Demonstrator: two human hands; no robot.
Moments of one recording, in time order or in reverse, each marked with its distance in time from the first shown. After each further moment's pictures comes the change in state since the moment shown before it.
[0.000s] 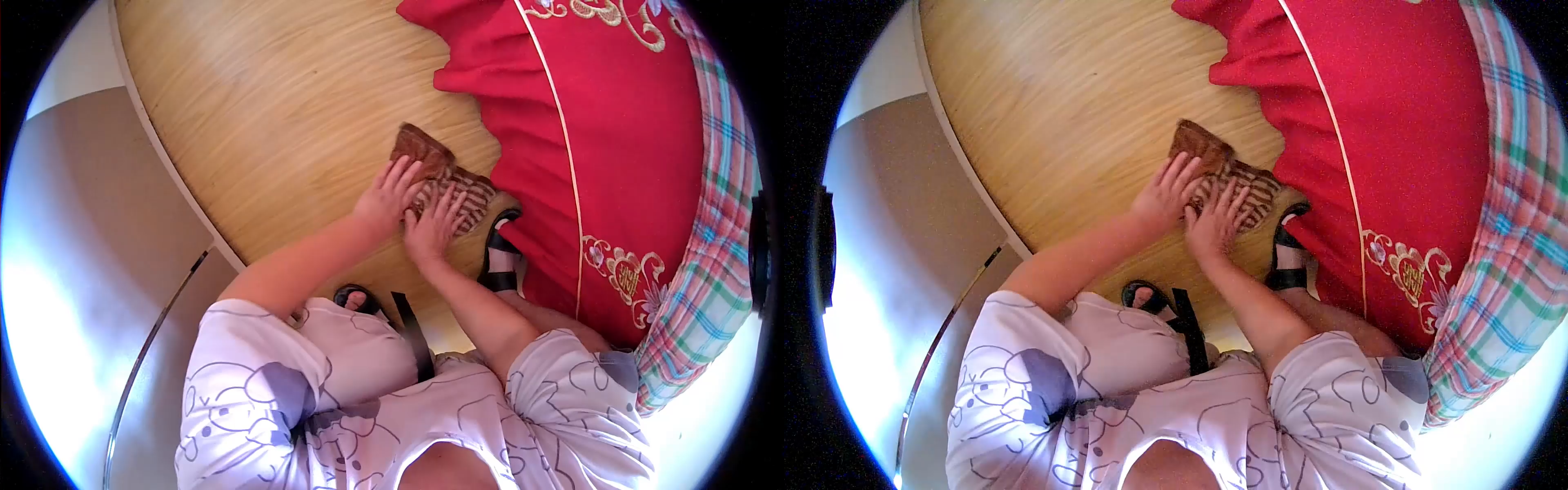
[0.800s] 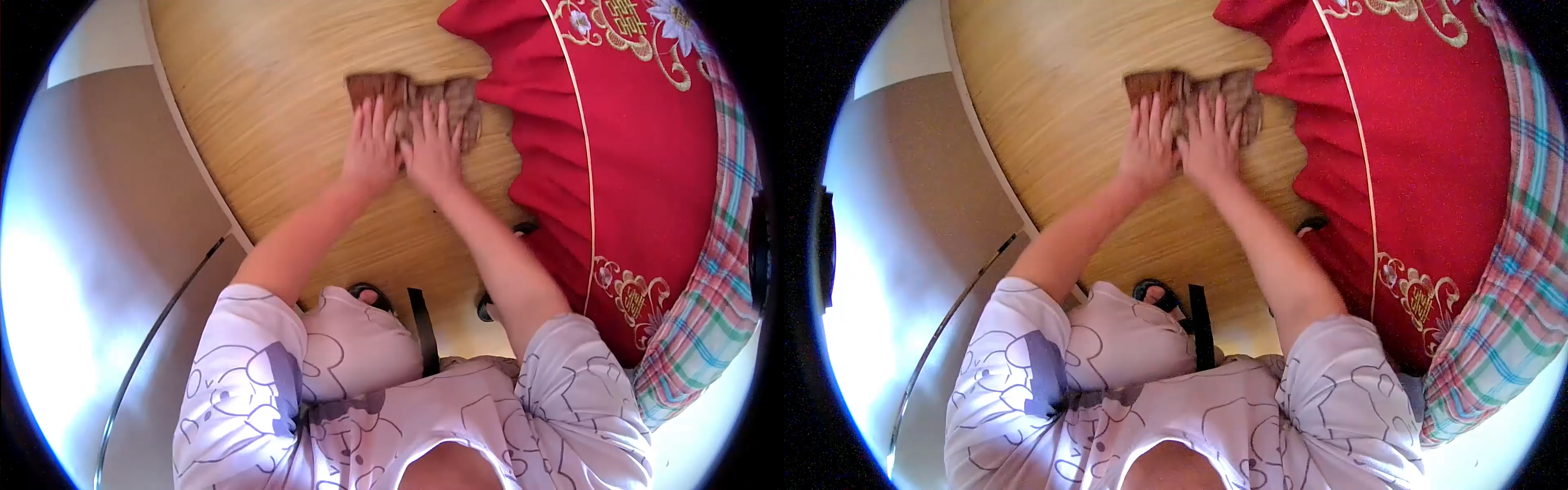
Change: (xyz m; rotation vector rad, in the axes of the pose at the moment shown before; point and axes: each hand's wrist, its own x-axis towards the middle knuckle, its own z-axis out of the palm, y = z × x) left_hand 0.010 -0.077 -0.018 -0.045 0.133 -0.488; right_hand 0.128 -0.060 -0.026 -0.150 0.050 -0.531
